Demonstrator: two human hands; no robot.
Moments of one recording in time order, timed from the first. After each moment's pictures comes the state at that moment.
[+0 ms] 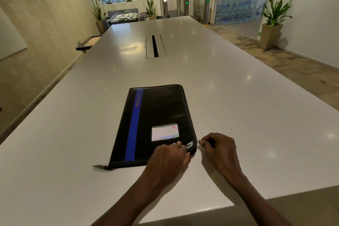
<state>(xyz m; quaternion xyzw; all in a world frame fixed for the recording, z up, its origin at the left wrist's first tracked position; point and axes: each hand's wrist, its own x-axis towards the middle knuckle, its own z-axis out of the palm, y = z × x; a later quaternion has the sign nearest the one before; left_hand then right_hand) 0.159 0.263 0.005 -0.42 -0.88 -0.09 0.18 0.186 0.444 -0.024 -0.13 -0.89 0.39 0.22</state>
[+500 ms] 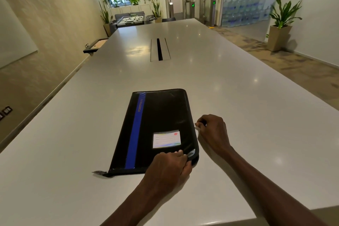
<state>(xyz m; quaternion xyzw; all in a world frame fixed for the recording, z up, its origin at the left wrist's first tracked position) 0.157 0.264 0.006 -0.41 -0.88 -0.15 0.17 0.091 0.465 -0.019 -0.10 -0.90 0.36 0.21</state>
